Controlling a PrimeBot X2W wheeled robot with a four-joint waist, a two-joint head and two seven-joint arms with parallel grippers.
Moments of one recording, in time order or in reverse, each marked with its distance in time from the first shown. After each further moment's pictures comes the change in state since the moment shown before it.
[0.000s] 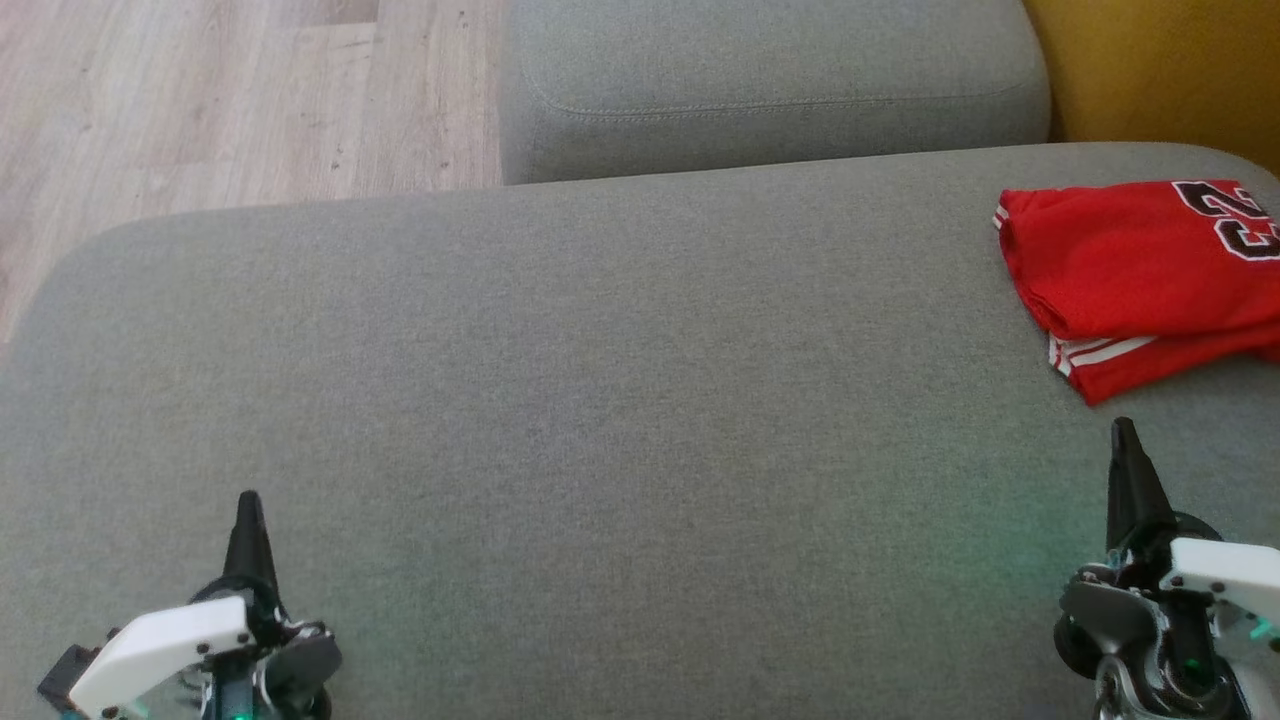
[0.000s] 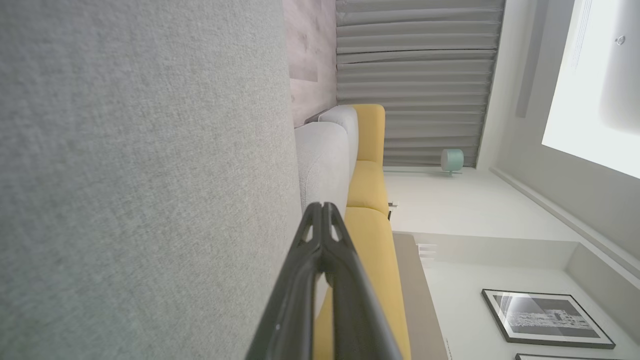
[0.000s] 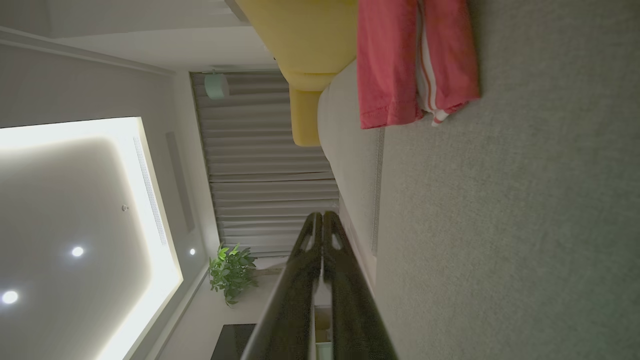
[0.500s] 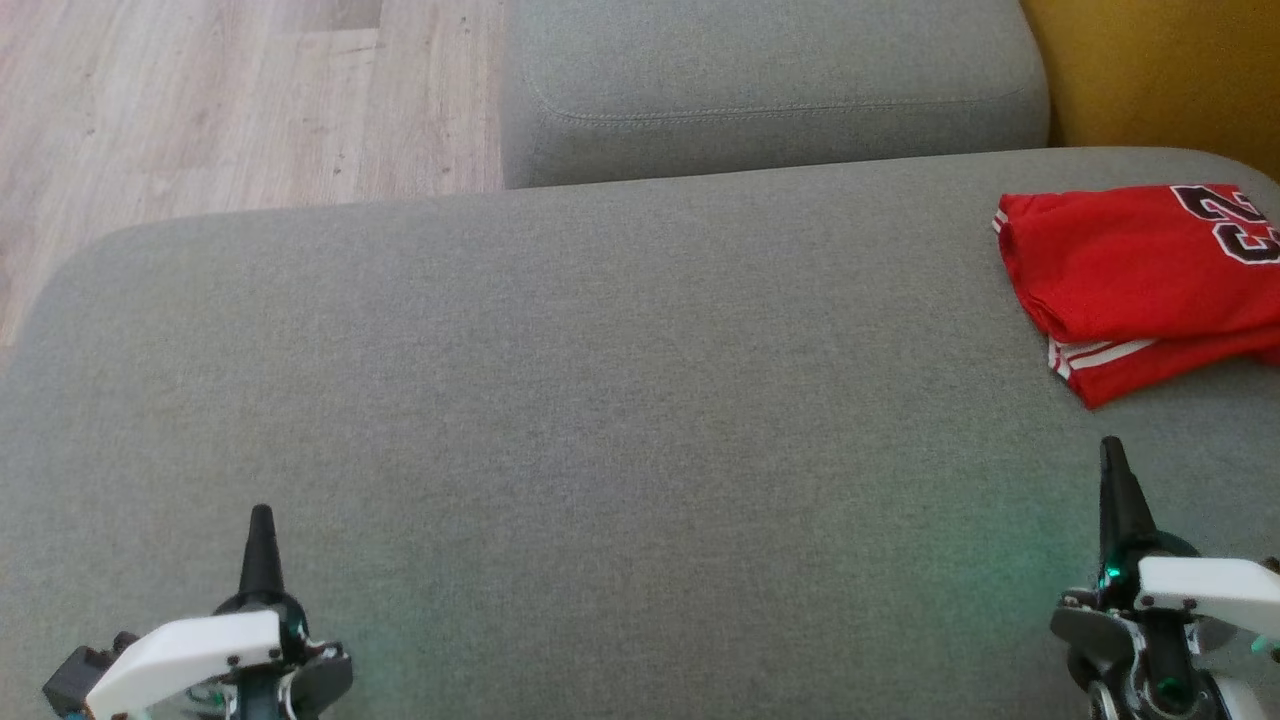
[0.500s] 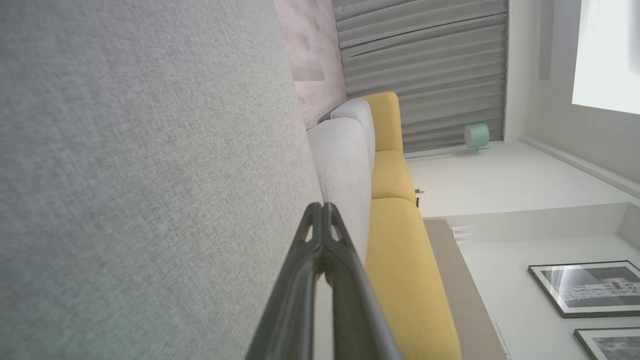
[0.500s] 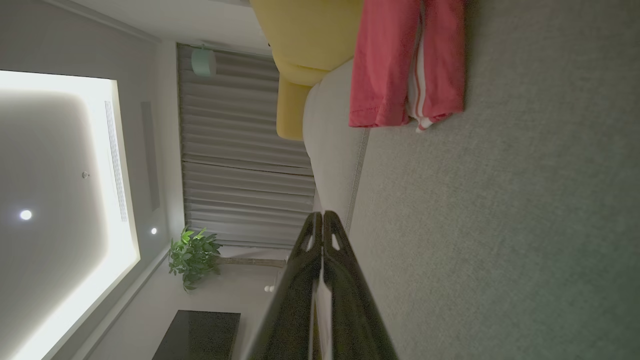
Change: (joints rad) left arm 0.031 0.001 -0.034 -0.016 0.168 0.025 -0.039; right arm 0.036 0.000 0.027 -0.007 -0.173 0.000 -0.043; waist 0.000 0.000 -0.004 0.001
